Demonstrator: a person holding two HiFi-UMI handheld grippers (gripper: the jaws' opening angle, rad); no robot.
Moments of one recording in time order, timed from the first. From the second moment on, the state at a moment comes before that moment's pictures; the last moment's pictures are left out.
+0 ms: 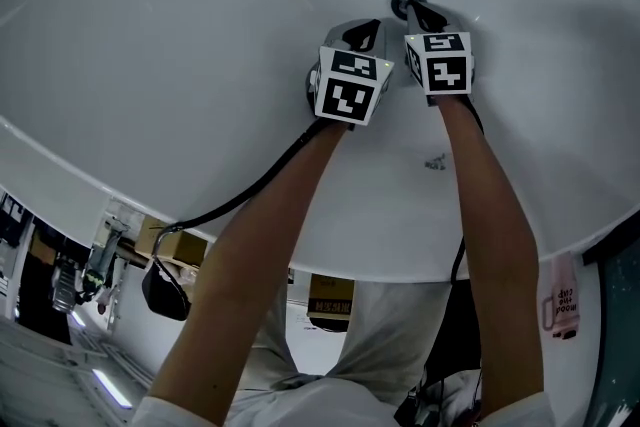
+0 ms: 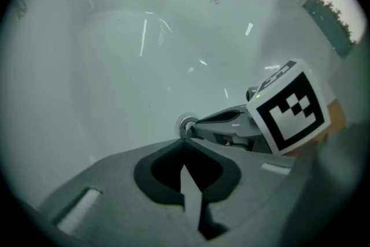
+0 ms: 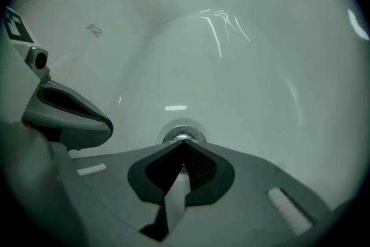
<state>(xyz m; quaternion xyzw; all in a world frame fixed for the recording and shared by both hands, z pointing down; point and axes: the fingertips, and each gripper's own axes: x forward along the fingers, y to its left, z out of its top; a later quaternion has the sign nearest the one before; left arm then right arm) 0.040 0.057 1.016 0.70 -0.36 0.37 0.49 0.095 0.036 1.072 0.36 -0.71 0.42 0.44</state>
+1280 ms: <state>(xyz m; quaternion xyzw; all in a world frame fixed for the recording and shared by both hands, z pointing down) 0.045 0.059 0.929 0.72 -0.37 0.36 0.47 0.106 0.045 1.000 0.36 -0.68 0.49 0.41</state>
